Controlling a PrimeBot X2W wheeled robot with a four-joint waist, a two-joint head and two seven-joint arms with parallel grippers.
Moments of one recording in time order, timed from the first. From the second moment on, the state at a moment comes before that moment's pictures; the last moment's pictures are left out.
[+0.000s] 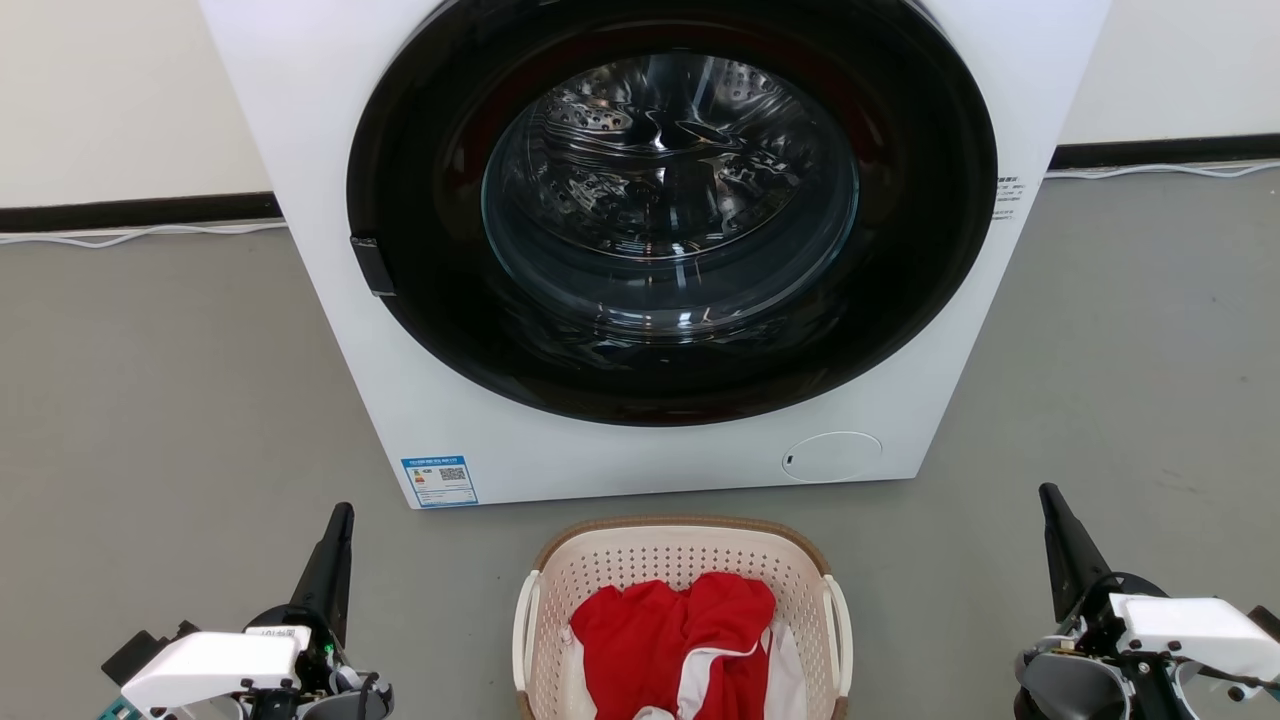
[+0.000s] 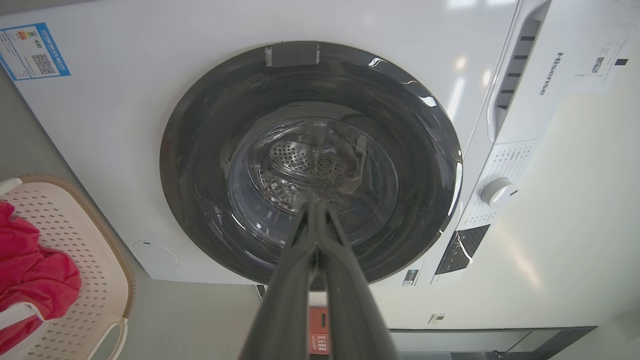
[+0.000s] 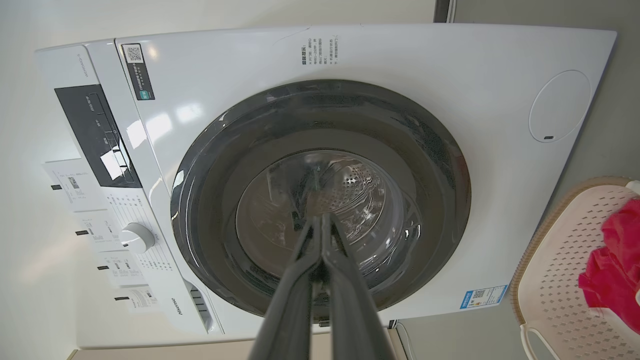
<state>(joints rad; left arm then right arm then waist) -0.07 0.04 0.08 0.27 -1.60 -0.12 0.11 -0.08 -0.05 -0.13 0.28 1.60 0.12 0.11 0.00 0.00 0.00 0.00</state>
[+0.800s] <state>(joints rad) -0.05 0.03 0.08 0.32 -1.60 -0.12 0.11 -0.07 -0.04 -0.13 0.31 1.60 0.12 0.11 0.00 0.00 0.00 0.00</state>
